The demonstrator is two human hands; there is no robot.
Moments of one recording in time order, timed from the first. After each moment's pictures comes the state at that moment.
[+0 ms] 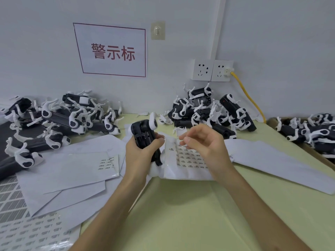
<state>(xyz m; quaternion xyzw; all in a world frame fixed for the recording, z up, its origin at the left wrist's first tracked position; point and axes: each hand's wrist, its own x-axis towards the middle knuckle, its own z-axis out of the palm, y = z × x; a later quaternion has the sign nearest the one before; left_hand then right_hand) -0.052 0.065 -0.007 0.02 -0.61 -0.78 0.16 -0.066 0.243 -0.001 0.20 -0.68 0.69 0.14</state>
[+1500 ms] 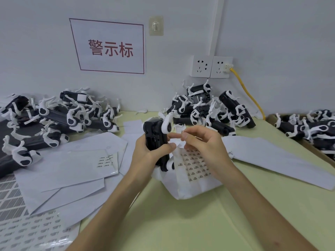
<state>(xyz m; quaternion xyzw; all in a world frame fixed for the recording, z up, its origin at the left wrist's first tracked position) -0.044 0.066 -0.008 -0.13 -0.66 -0.73 0.08 -0.066 0.244 0.000 0.14 -0.73 0.66 0.09</state>
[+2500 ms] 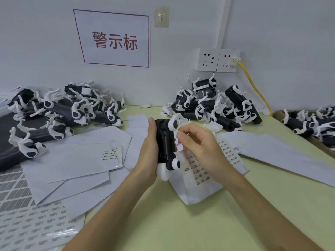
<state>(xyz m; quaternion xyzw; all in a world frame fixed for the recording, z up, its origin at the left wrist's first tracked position) -0.054 0.077 -0.017 0.01 -0.58 -0.82 -0.01 -0.056 0.223 -0.006 0.24 -0.75 0.61 0.09</state>
